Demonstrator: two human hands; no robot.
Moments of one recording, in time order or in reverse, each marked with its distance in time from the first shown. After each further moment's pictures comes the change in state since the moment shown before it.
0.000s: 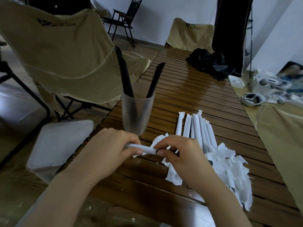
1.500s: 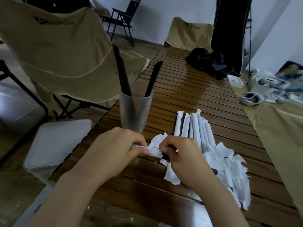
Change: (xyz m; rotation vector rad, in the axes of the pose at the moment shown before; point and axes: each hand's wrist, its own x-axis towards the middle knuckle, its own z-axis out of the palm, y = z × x) left_hand 0.005 0.016 0.002 -0.004 -0.014 0.034; right_hand 0.001 0.000 -0.002 -0.049 -0.032 0.109
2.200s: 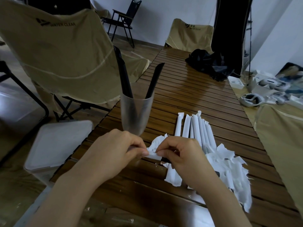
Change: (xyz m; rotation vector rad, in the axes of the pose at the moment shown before) left_hand -0.002 -0.005 0.000 -0.063 -0.012 -0.007; right_hand -0.001 -0.004 -0.003 0.141 -0.005 -0.065
